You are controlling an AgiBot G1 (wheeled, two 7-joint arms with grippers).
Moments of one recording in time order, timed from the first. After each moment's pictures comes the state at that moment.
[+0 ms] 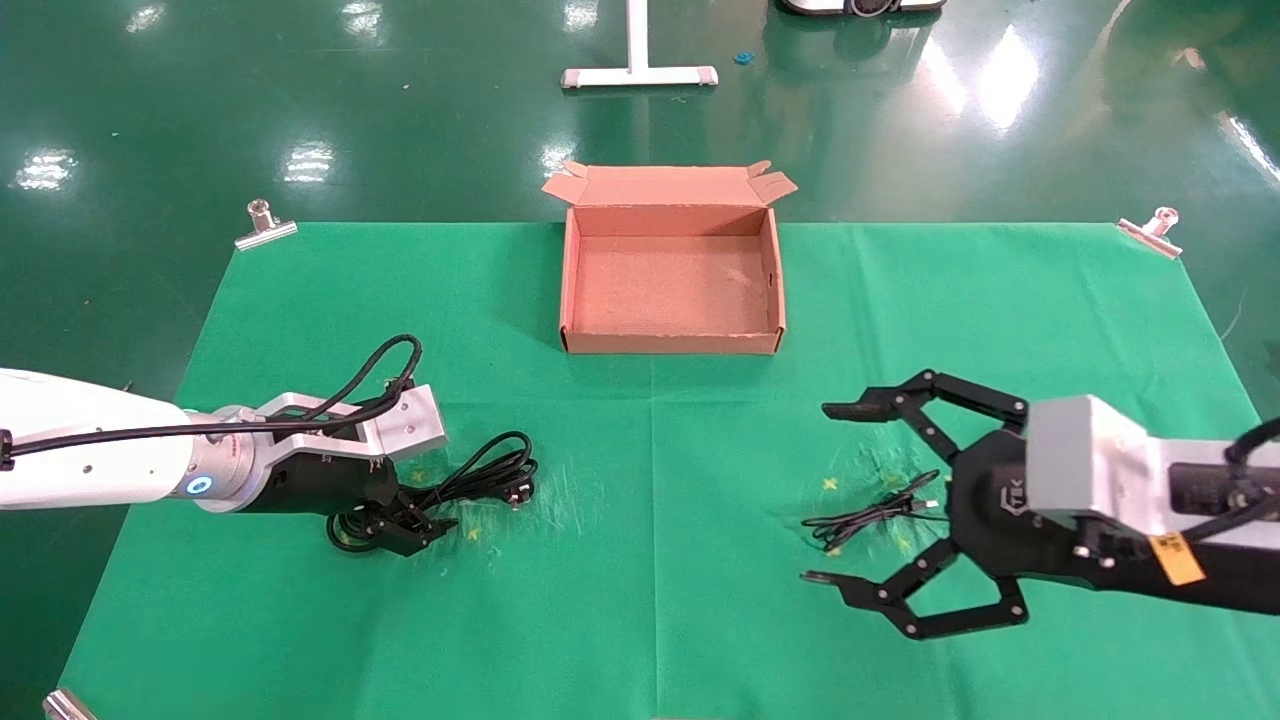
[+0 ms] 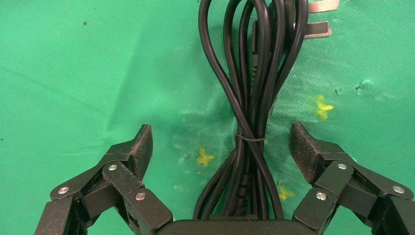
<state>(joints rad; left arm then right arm) -1.38 0.89 0.74 -1.18 1.98 1.23 -0.57 1.06 -0.55 -0.31 1.35 -1.02 -1.37 0.03</state>
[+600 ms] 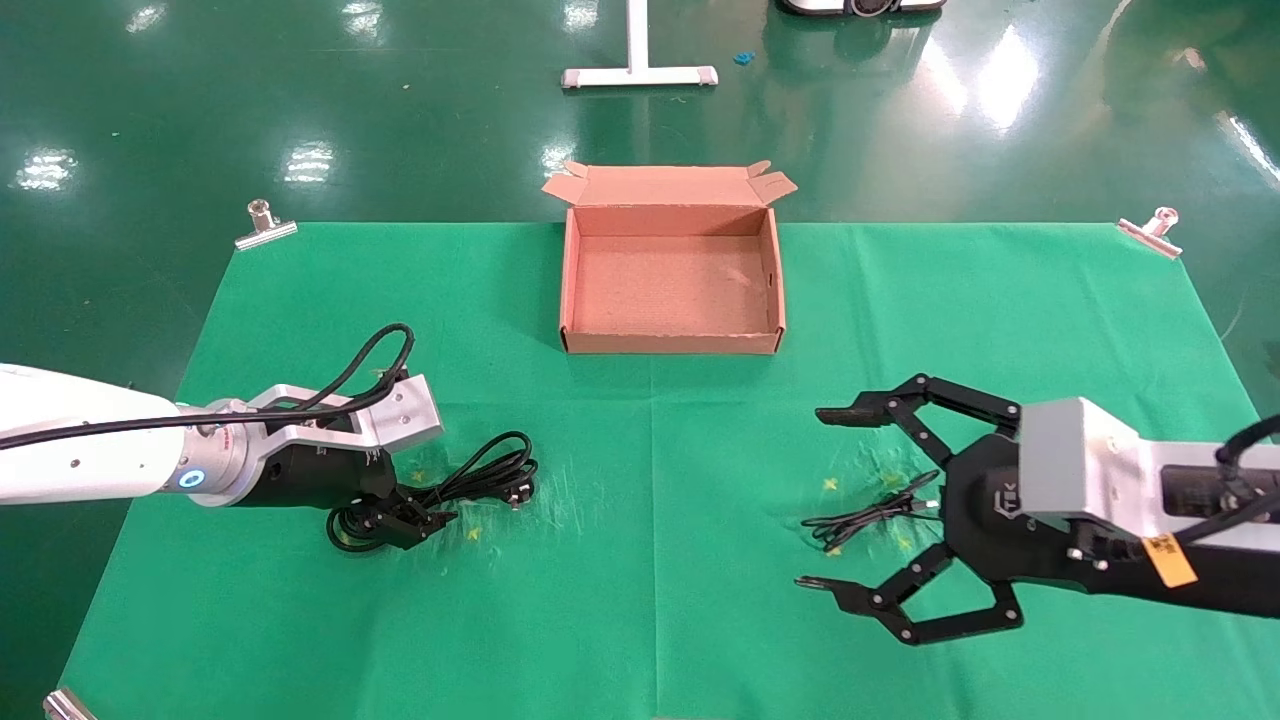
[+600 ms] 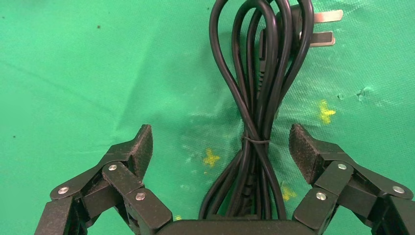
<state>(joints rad) -1.39 0.89 0.73 -1.19 1.97 1.23 -0.58 1.06 -0.56 -0.32 1.35 -1.03 -1.38 0.03</state>
